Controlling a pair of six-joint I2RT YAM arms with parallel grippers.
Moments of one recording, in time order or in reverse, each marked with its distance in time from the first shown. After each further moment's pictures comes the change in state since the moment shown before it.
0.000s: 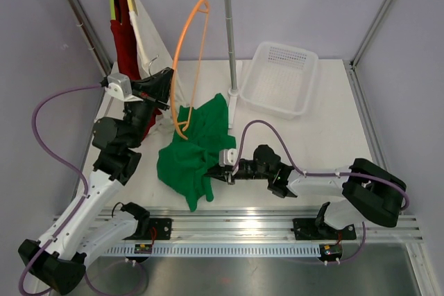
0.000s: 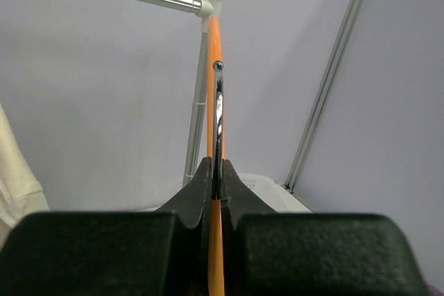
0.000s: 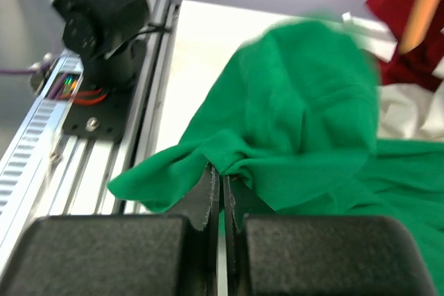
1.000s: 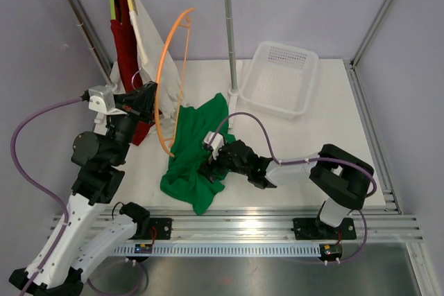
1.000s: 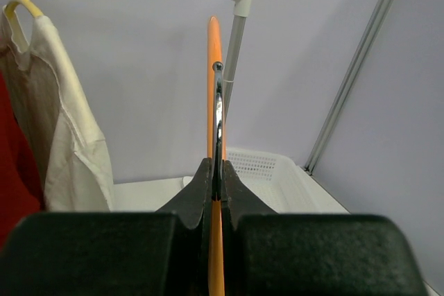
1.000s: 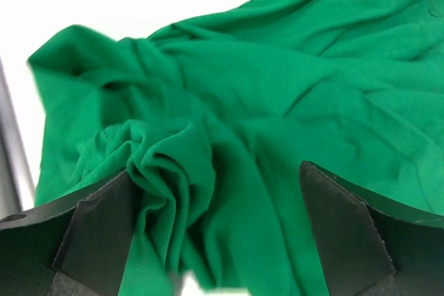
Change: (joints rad) left arm 0.000 -0.191 0.033 -0.319 -0.084 0.026; right arm 0.007 0.212 0.132 -0.235 0.442 0.174
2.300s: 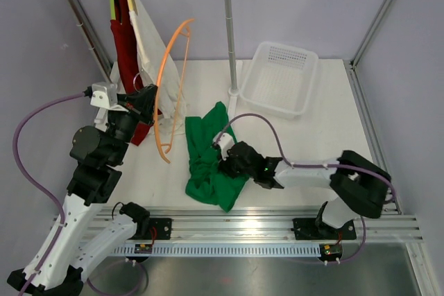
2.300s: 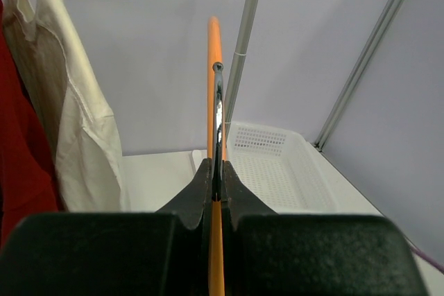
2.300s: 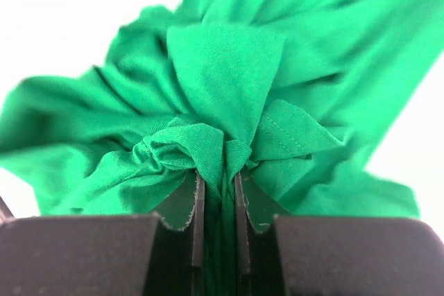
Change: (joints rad) left arm 0.000 0.010 0.070 -0.169 -0.018 -0.001; right arm 0.000 -0.028 0.080 -0.401 0.127 0.106
